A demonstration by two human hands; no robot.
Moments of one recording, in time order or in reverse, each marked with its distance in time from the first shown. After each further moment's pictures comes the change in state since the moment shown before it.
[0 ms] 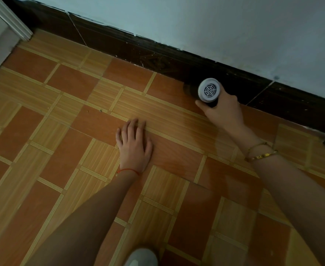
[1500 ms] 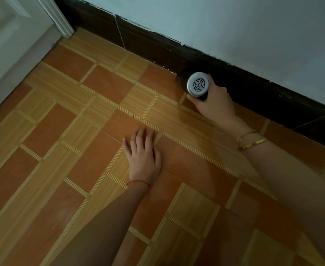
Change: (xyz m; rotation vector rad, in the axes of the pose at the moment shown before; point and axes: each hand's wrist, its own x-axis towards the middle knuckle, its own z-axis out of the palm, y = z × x) left_hand 0.006 -0.049 -0.013 0.050 0.049 -0.143; right_hand 0.066 -0.093 0.076 -0.014 -0.109 -0.220
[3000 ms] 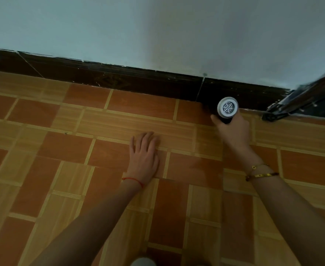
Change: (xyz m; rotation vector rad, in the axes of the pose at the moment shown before) left_hand -0.051 0.138 0.025 -0.016 -0.241 0.599; right_hand -0.216 0.155 -0.129 0.172 0.469 0.639
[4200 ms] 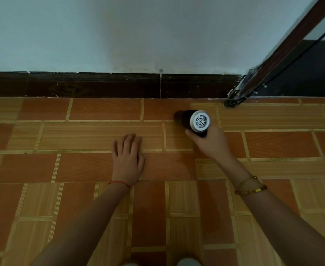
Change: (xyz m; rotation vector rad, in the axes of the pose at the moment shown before) left_hand 0.011 0.029 0.018 -0.043 0.015 0.047; right_hand -0.045 0.038 -0.036 -0.023 -0.139 -0.026
